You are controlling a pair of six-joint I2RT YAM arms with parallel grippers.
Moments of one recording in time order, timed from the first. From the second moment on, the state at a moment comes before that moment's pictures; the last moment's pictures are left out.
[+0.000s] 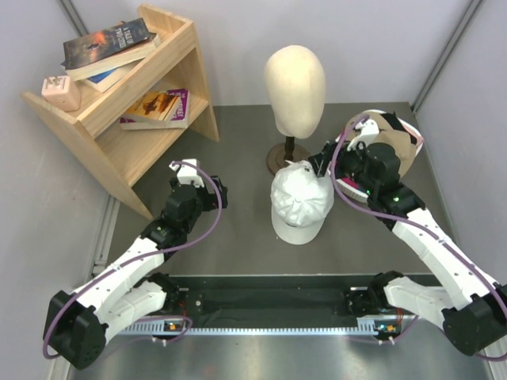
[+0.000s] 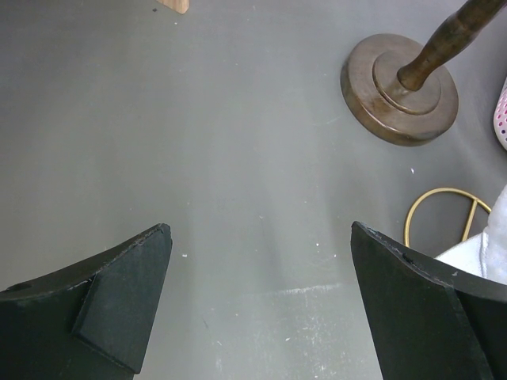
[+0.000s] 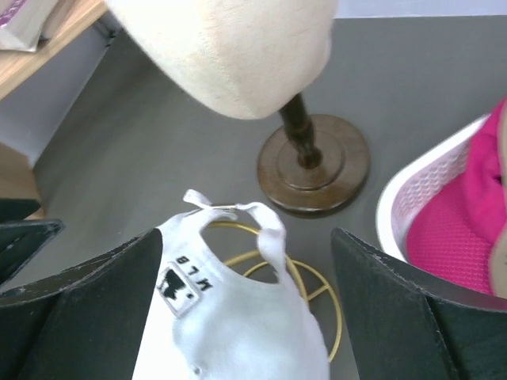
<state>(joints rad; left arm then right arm) -0.53 0.89 0.53 0.03 -0.30 -0.36 0.44 1.03 0.92 -0.11 -0.06 0.32</state>
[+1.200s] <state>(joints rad) -0.53 0.88 0.51 0.05 -0.33 -0.36 -0.13 1.26 0.95 -0.20 0.30 0.35</state>
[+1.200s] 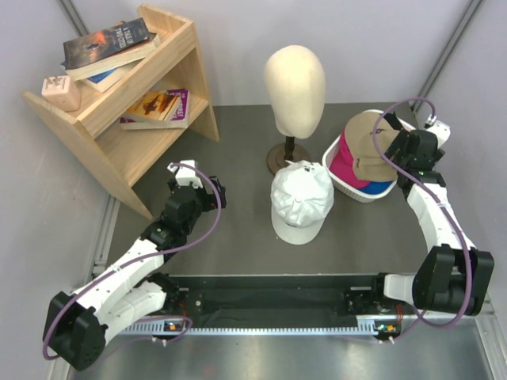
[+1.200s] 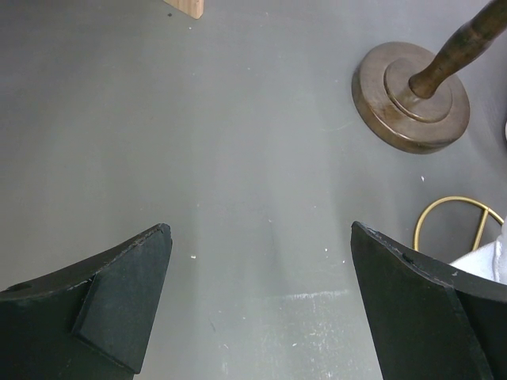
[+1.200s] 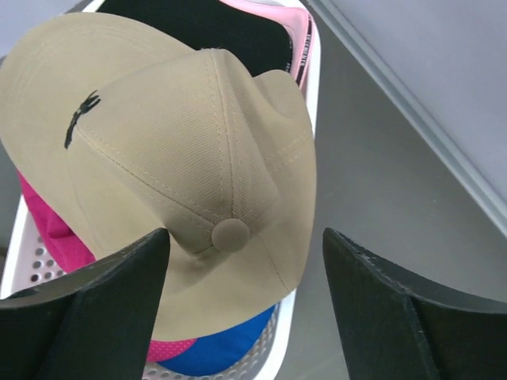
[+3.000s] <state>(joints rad) -0.53 0.72 0.54 0.00 -0.24 -0.40 -0.05 0.68 1.18 -0.46 -0.68 0.33</state>
